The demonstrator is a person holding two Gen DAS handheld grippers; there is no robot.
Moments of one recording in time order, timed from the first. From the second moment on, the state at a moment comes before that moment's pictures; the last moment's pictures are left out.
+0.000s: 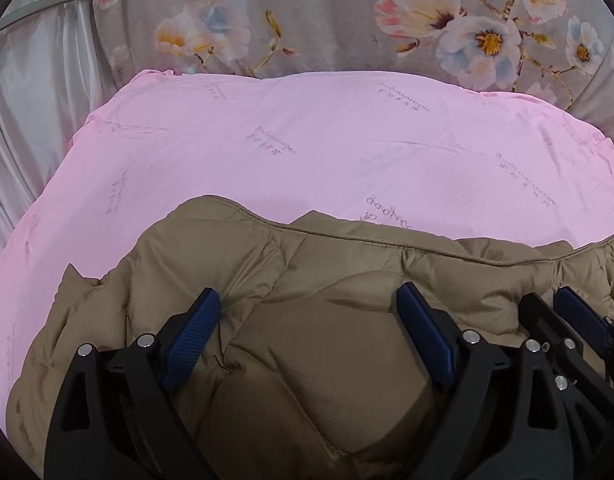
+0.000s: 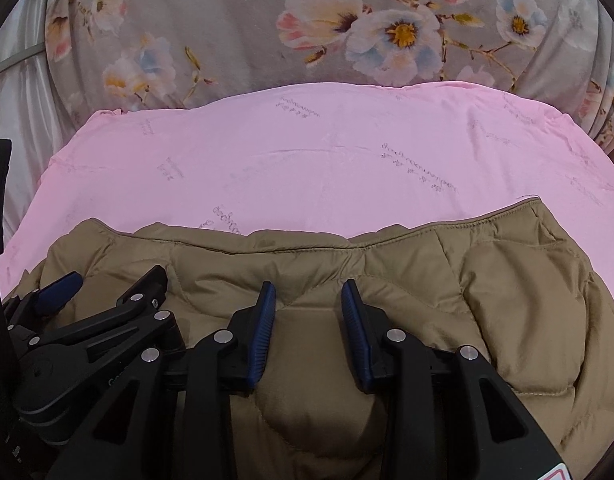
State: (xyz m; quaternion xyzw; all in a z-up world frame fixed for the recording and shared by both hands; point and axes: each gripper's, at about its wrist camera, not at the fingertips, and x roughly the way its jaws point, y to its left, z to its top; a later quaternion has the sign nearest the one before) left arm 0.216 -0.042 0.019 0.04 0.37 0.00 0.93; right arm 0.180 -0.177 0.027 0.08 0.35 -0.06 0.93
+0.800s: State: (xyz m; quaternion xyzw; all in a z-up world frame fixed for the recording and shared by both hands) left arm 0.167 -0.022 0.038 0.02 0.36 -0.03 0.93; right arm 0.109 -0.158 0.047 0.08 0.32 -0.03 0.94
